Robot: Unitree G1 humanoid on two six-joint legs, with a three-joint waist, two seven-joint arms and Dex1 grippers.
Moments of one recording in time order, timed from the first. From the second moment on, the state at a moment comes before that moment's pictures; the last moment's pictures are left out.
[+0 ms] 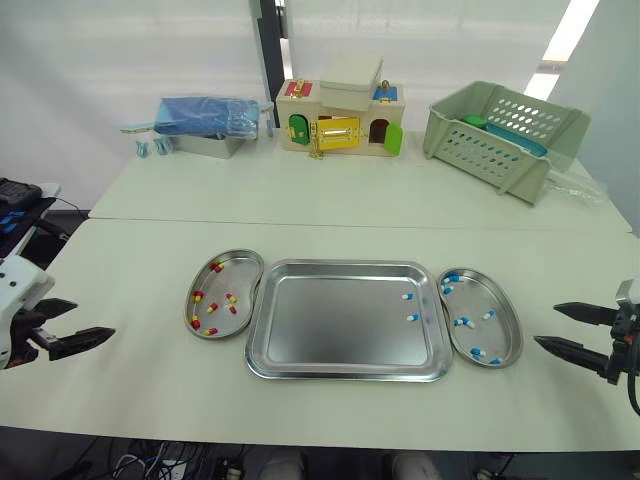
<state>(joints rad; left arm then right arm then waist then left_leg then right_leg) 0.19 1.15 0.64 0.10 -0.29 0.57 -1.15 0.20 -1.06 -0.47 -0.05 0.57 0.44 1.10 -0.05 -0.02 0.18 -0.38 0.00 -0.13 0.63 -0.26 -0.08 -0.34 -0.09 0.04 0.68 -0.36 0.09</state>
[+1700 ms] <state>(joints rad) 0.66 0.29 0.26 -0.43 -0.57 -0.37 -1.35 -0.73 -1.00 0.38 -0.29 0.29 0.77 1.30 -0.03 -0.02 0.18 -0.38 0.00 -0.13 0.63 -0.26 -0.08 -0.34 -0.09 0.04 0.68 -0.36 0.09</state>
